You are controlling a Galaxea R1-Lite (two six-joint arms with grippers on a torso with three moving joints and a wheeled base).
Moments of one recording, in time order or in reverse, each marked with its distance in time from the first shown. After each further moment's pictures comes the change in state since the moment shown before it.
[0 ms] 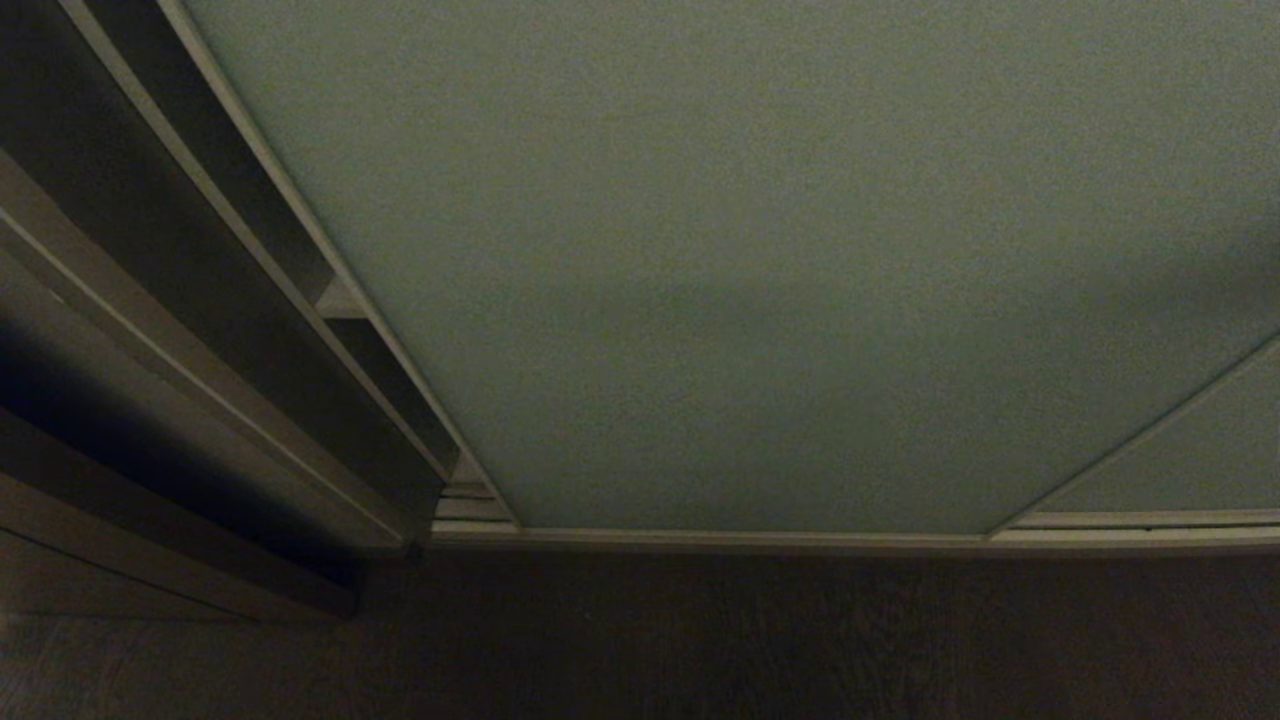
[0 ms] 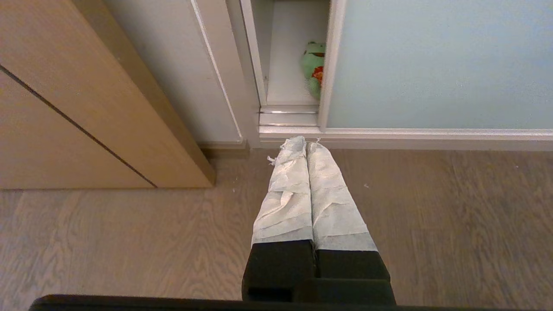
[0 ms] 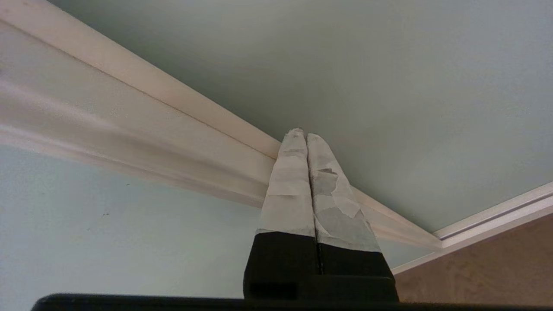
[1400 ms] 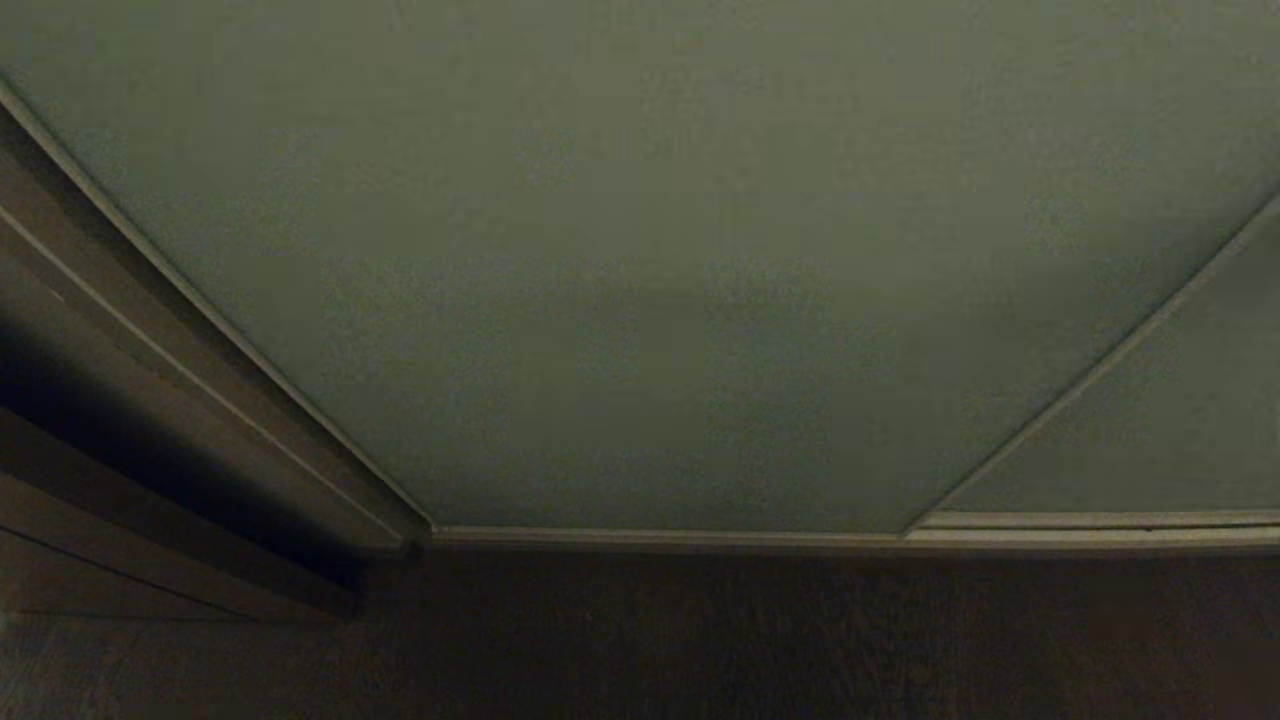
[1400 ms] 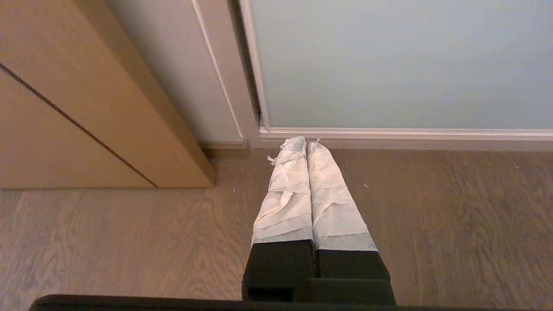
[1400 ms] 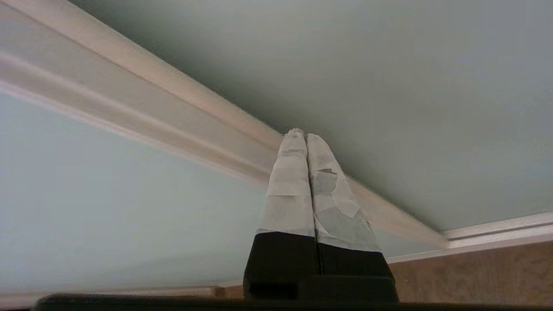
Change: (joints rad) left arm 0.000 0.000 0.000 0.000 0.000 0.000; right arm 0.210 -0.221 0.182 -0.010 0.005 -0.033
